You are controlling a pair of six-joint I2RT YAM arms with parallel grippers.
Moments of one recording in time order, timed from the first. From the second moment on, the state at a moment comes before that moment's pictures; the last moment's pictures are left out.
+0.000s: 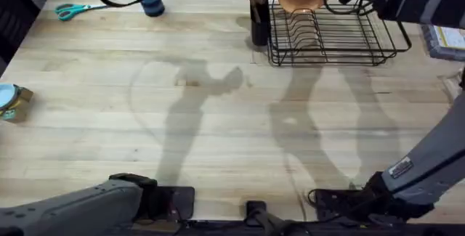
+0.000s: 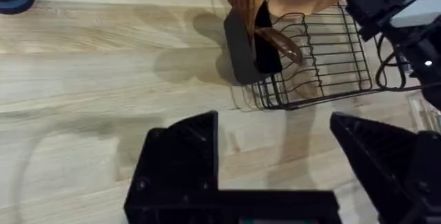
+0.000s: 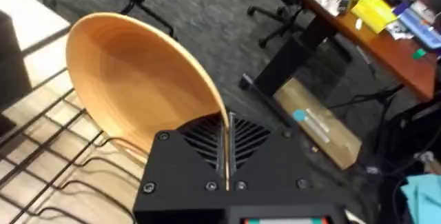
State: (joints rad) left arm -0.17 1.36 1.55 -0.89 0.29 -0.30; right arm -0.12 2.03 1.41 0.33 -0.39 -0.57
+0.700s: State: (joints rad) left arm -0.17 1.36 1.55 -0.90 0.29 -0.30; right arm -0.12 2.09 1.41 0.25 -0.36 -0.58
